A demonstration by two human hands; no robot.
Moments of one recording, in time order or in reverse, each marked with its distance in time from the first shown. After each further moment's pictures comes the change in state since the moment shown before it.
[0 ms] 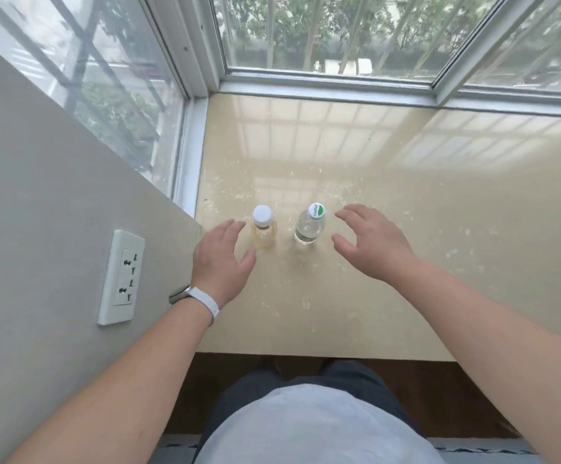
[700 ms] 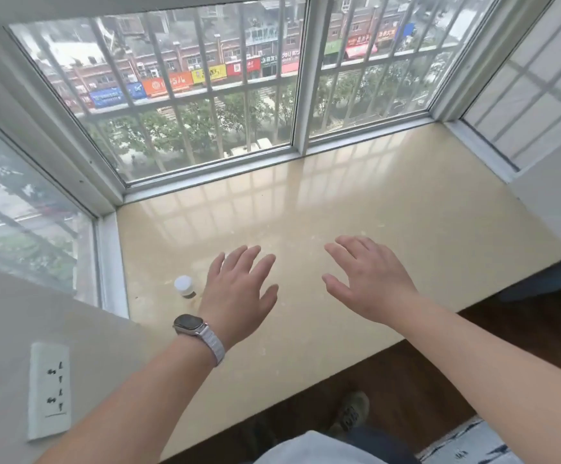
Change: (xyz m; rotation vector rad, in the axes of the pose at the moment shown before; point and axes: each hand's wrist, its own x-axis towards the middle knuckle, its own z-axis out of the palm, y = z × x) left_hand -0.043 0.169 -0.011 0.345 -0.024 0.766; right_hand -0.175 0.025 -0.079 -0.210 0.275 0.214
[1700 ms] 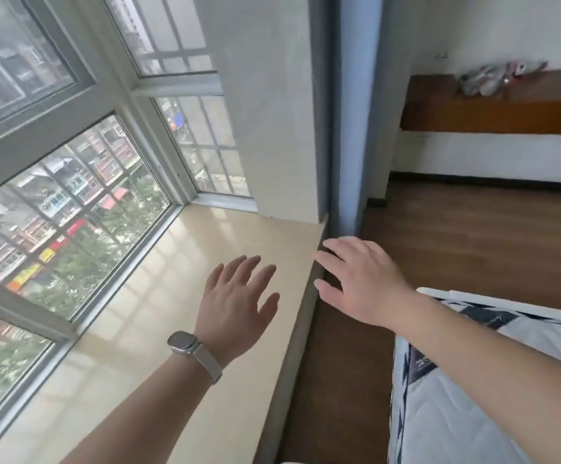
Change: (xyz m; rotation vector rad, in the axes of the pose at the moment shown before) left_hand 0.171 0.510 0.050 0.022 -0.007 0.877; right_hand -0.301 0.385 -0.075 0.035 0.364 0.708
